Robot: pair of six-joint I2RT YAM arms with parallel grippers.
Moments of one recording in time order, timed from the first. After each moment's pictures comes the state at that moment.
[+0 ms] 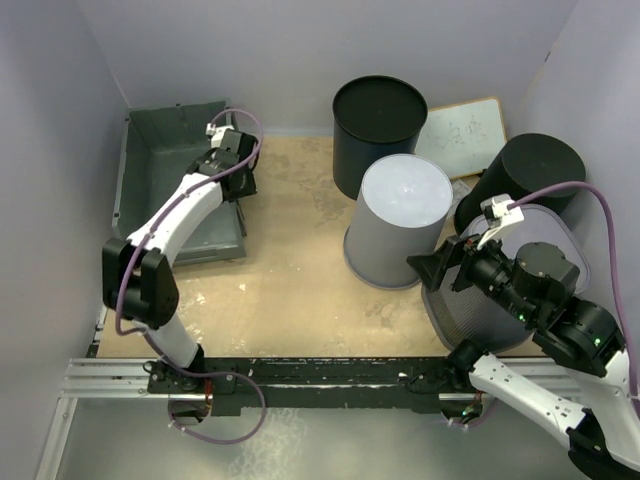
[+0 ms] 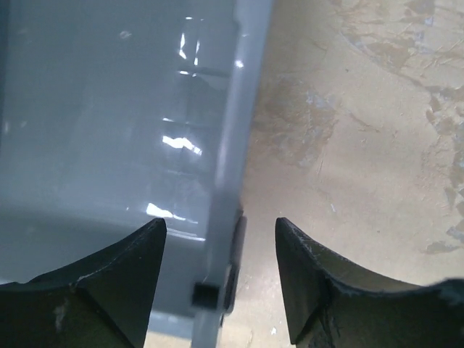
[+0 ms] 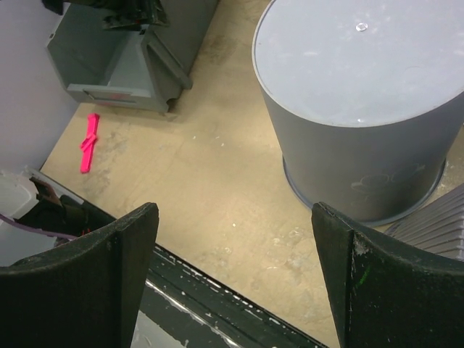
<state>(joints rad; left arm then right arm) -0.32 1.66 1.46 -0.72 -0.49 -0.49 0.71 0.61 1.23 -0.91 0.13 0.40</state>
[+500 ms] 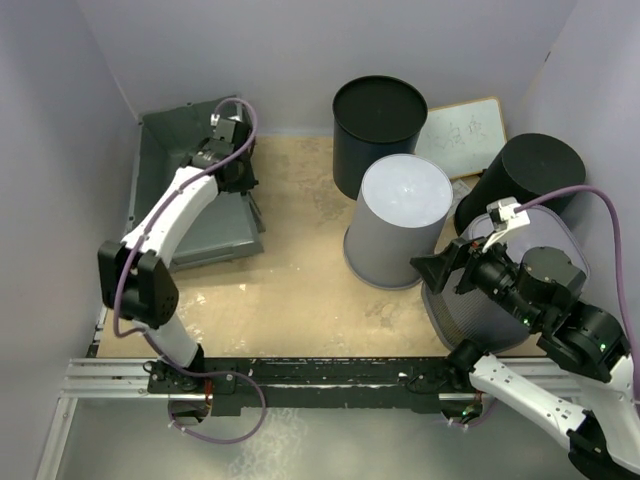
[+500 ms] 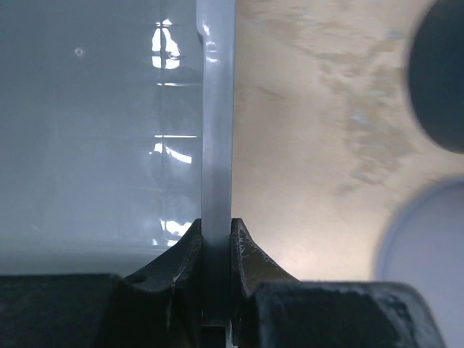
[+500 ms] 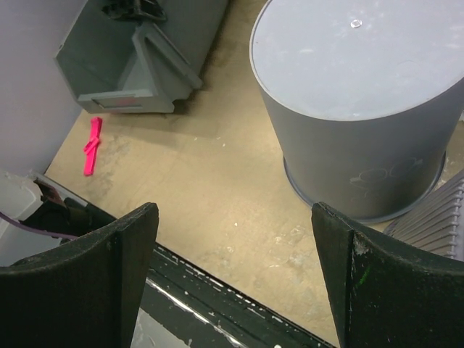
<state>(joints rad) -0.31 1.72 1.59 -0.76 -0.23 -0.45 0.71 0.59 1.23 -0.93 0.14 0.42</state>
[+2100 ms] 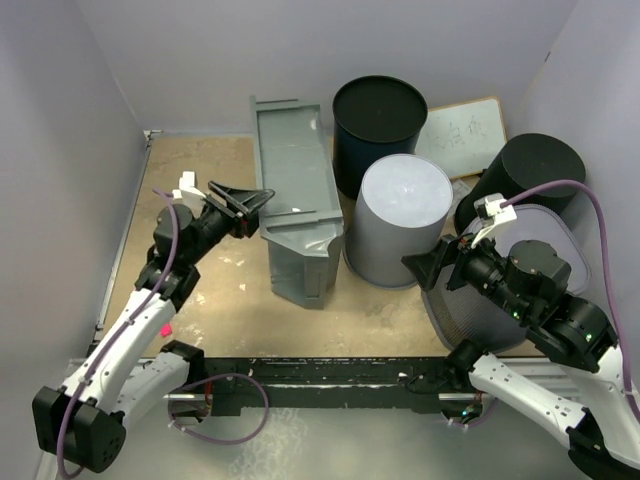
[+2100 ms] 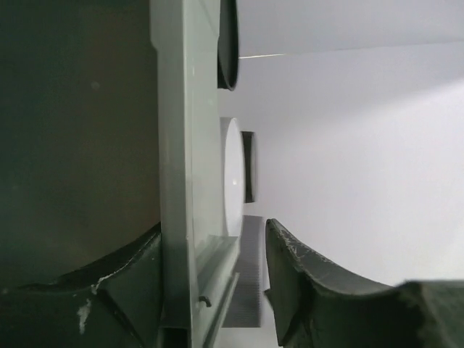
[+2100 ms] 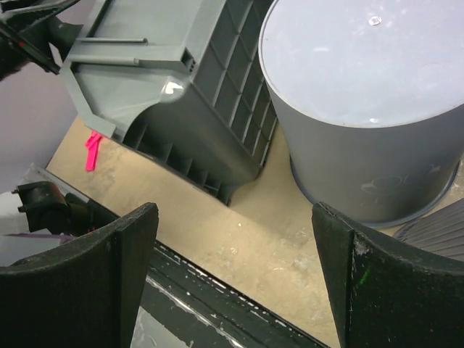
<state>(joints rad) -0.32 0.88 0.67 0.20 0.29 -1.50 0.71 0.62 1.19 -0.88 0.11 0.42</state>
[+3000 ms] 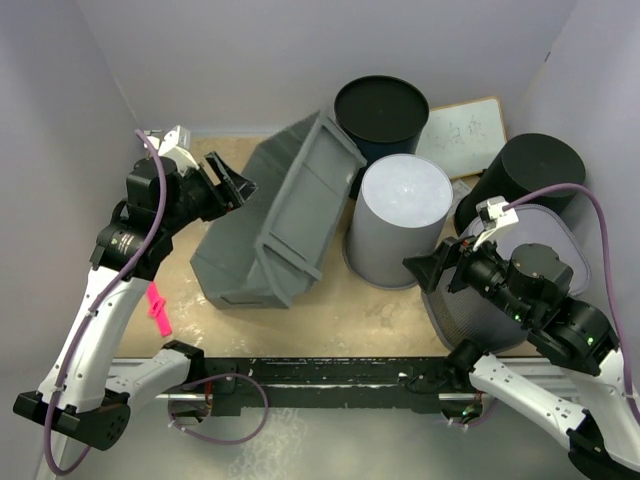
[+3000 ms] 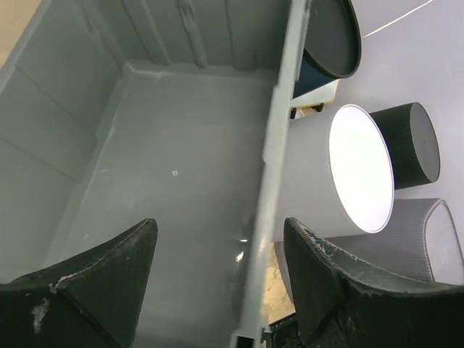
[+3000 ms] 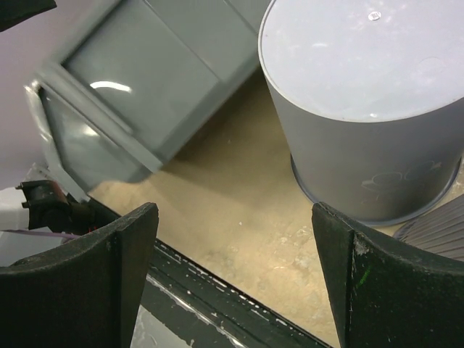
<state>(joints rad) -0.32 1.01 1.32 -0.68 0.12 -0.72 0.71 0.60 1.18 -0.88 0.11 0.42</state>
